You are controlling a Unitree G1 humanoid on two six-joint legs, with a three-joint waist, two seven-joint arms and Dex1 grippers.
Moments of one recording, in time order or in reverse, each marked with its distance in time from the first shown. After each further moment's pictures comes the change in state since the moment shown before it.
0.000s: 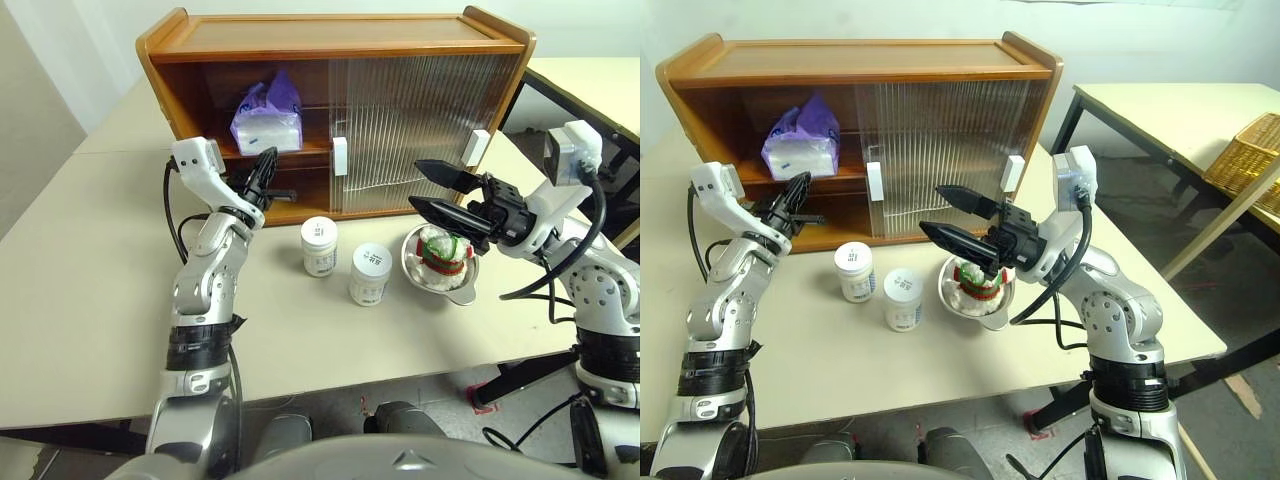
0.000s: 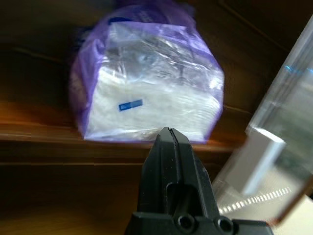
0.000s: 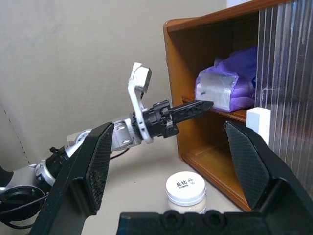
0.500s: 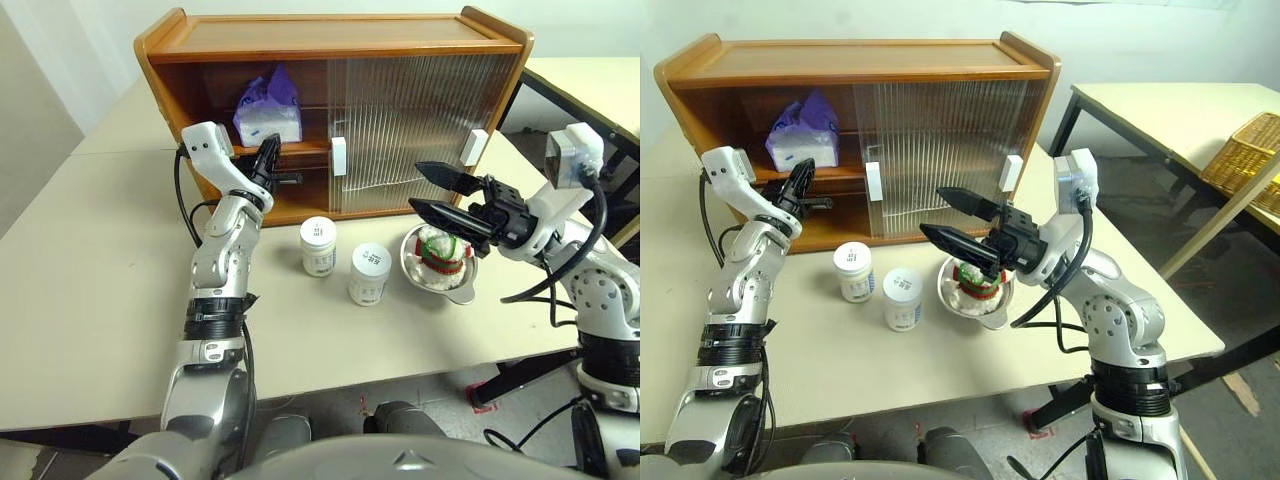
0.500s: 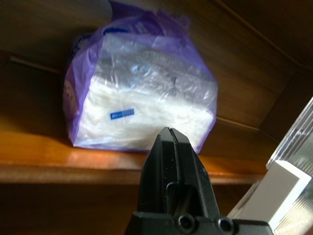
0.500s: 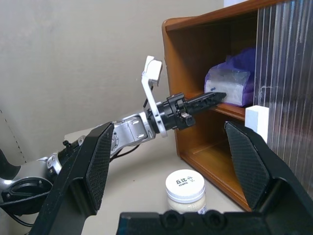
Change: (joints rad) left arm -0.118 -0.027 0.006 0.173 0.043 -0.090 0.022; right arm 0.018 -0.001 -0.006 -0.017 0.000 0.000 -0.009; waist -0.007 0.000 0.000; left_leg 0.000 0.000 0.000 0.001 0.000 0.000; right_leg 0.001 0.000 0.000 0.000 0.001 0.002
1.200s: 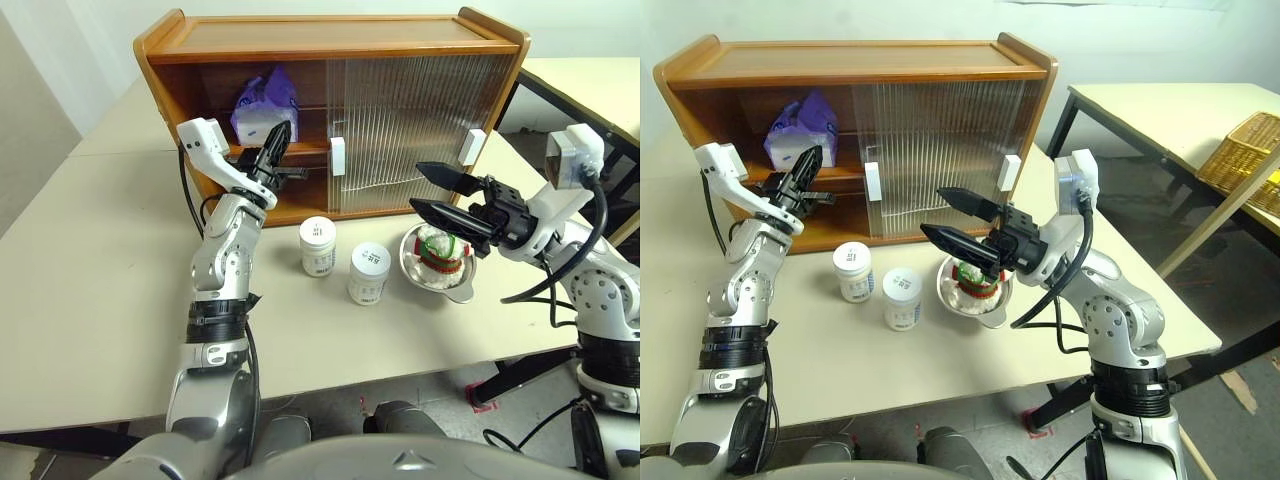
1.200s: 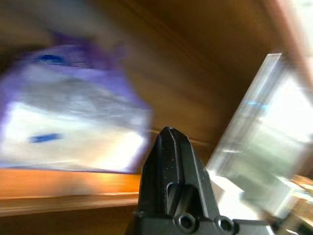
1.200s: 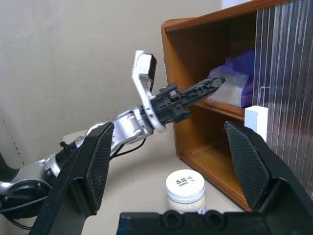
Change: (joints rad) left arm 0.043 -0.022 0.014 -0.103 -0.146 0.007 -0.168; right arm 0.001 0.004 -0.001 0.000 0.000 0.000 0.000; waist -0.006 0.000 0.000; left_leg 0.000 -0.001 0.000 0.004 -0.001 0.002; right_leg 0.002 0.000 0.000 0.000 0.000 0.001
